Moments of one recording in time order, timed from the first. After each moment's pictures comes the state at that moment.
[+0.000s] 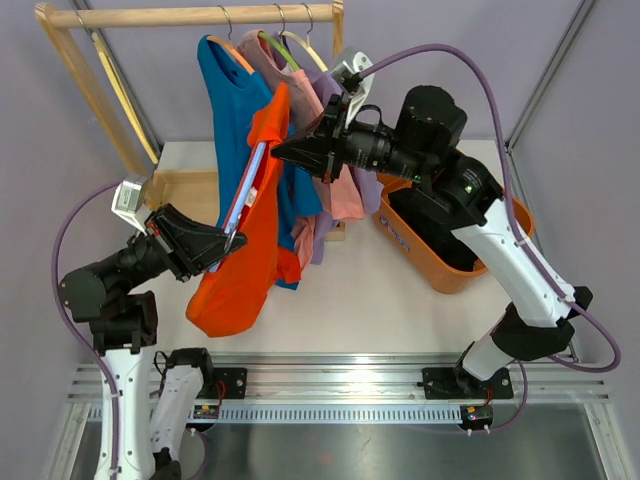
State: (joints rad) left arm 0.08 0.59 0.96 0.32 1.15 -1.30; right arm 0.88 1.59 2.15 -0.43 -0.43 0.21
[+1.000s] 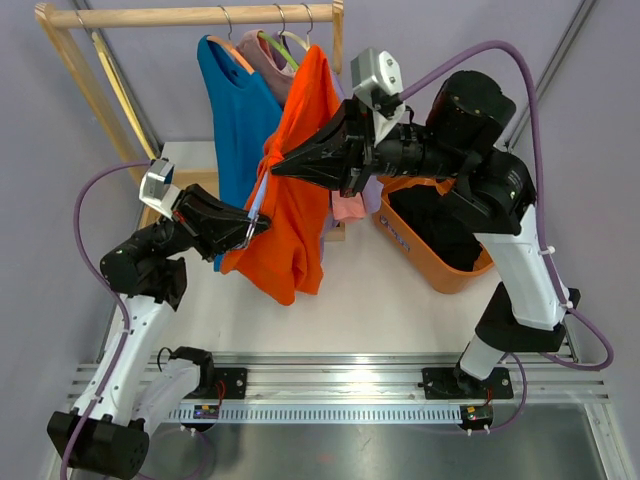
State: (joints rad) left arm -0.18 0.85 0.85 0.96 1.04 -1.28; right arm 0.96 1.69 2.55 -0.66 -0.67 -0.04
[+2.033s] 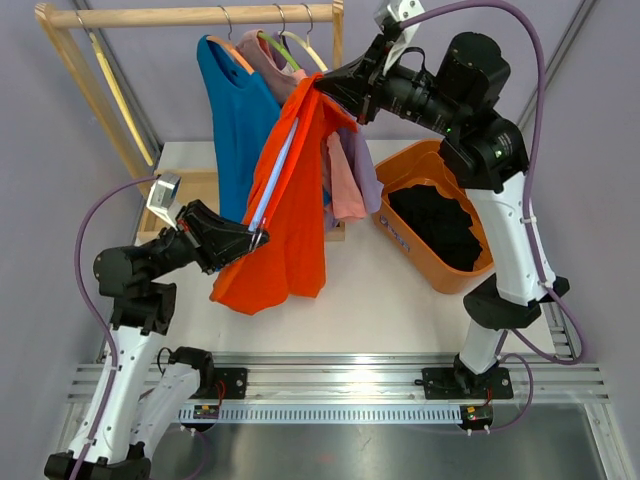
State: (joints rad) left arm -0.18 0.67 0.81 0.52 1.03 -1.14; right arm 0.63 1.79 2.63 -0.63 -0.48 -0.01
